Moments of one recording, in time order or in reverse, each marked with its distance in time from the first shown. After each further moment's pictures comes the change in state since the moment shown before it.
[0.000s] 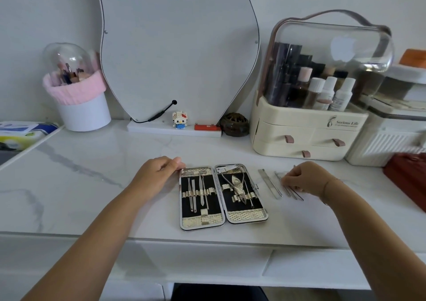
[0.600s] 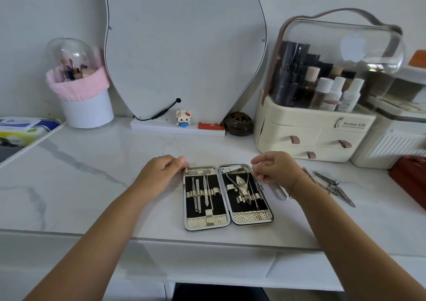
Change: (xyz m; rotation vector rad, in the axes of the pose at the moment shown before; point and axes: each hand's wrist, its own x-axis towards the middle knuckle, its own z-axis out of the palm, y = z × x) left_hand 0.002 -0.002 0.000 0.002 0.000 0.002; right_hand 0.005 -0.057 0.036 0.562 -0.067 -0.181
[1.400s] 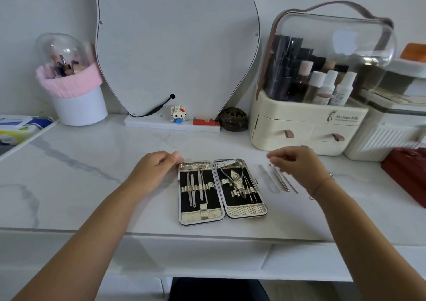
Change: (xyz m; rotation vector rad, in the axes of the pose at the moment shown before) left_hand -0.001 0.001 -0.001 0.014 -0.006 0.012; right_hand -0.025 0.011 -0.038 -0.264 0.197 -0.193
